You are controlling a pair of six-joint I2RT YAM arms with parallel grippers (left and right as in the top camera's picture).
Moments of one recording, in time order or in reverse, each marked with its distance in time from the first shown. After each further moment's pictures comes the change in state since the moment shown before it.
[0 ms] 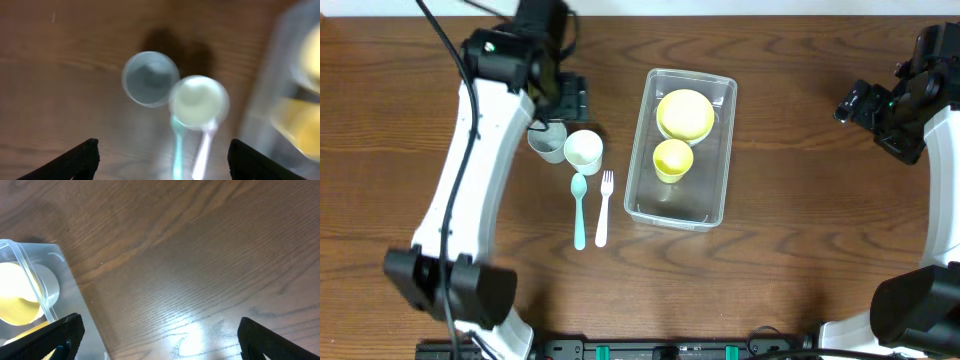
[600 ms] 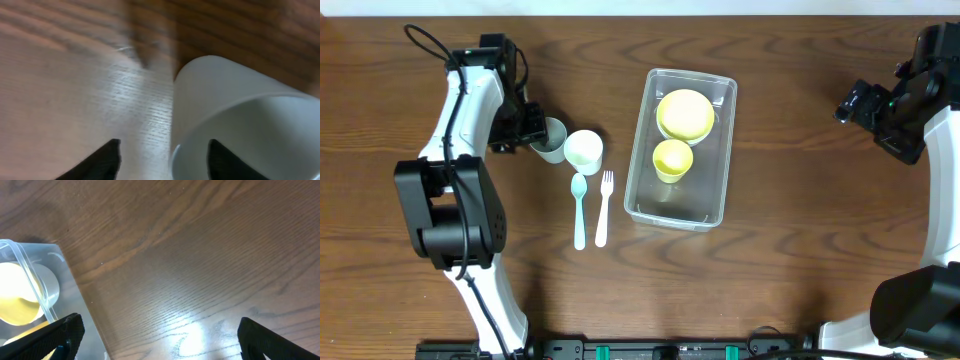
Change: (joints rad) left arm 0.229 0.286 -0.159 0.148 0.179 0.063; right arm 0.000 0.000 0.000 0.000 0.000 0.000
